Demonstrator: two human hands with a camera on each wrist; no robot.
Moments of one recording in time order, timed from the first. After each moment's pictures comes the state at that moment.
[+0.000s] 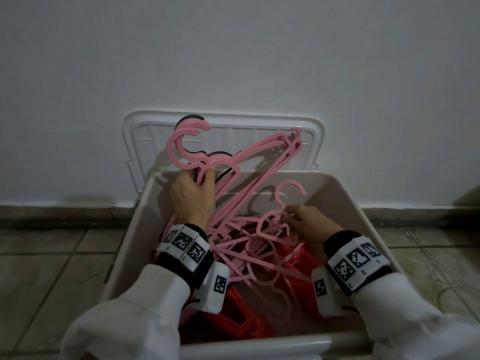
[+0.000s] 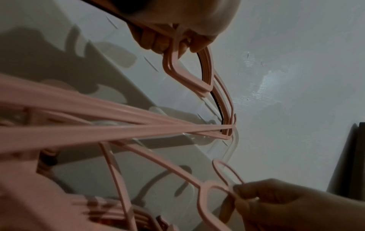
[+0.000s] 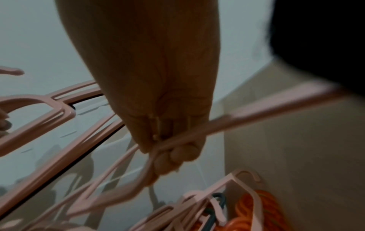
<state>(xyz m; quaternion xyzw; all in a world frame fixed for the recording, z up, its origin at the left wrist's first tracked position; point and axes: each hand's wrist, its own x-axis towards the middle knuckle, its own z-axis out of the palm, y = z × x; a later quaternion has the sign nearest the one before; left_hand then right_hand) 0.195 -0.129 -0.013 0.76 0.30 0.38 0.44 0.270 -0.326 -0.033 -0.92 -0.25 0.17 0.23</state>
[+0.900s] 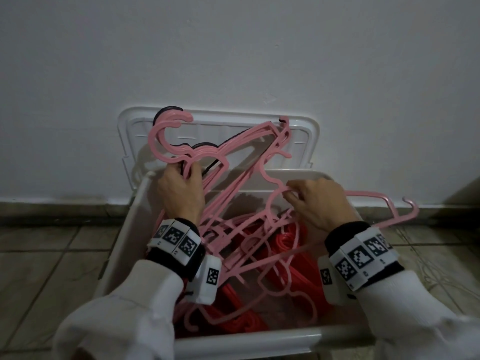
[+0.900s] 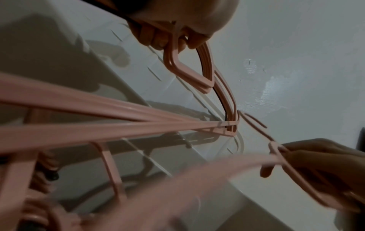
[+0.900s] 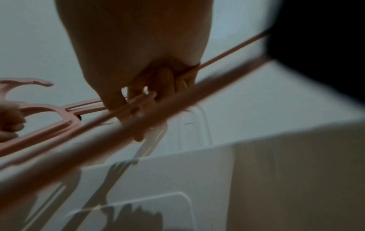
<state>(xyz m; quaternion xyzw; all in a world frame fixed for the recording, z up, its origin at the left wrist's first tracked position) 0.186 -0.129 0.002 0.74 0.31 0.41 0.44 0.258 -0.330 0.011 -0.95 -0.29 -0.12 0.04</state>
